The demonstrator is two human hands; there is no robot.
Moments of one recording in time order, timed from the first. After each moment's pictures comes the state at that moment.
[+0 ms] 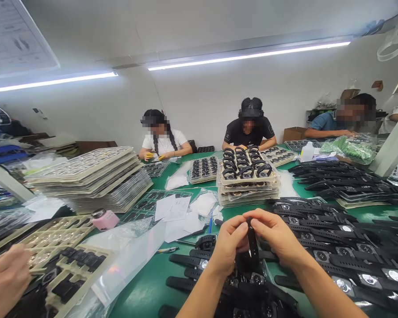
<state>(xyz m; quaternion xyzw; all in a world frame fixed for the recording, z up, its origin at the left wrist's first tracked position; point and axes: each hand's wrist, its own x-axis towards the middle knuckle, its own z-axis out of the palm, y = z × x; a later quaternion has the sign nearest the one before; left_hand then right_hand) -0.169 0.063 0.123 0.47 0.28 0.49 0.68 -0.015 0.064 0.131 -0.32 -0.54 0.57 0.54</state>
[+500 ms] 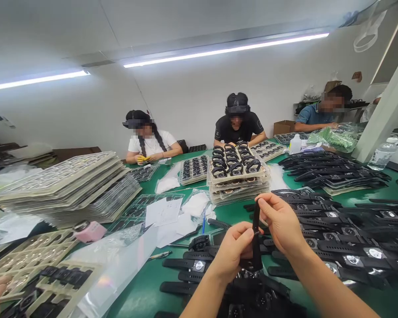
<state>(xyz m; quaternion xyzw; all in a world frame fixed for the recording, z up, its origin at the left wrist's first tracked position) -0.149 0.058 0.114 0.47 0.29 0.40 0.73 -0.006 0.065 0.142 -0.35 -0.37 0.52 0.68</state>
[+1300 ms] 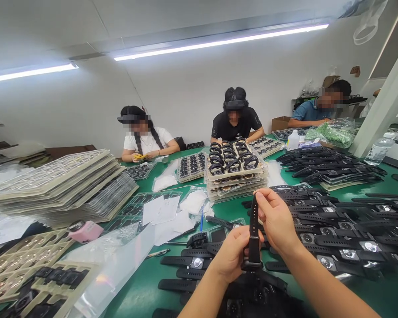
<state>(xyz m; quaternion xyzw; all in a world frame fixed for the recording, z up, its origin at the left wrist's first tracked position) -0.140 0.053 0.106 0.44 0.23 0.35 0.79 -0.013 0.068 0.136 -0.38 -0.34 0.48 0.72</state>
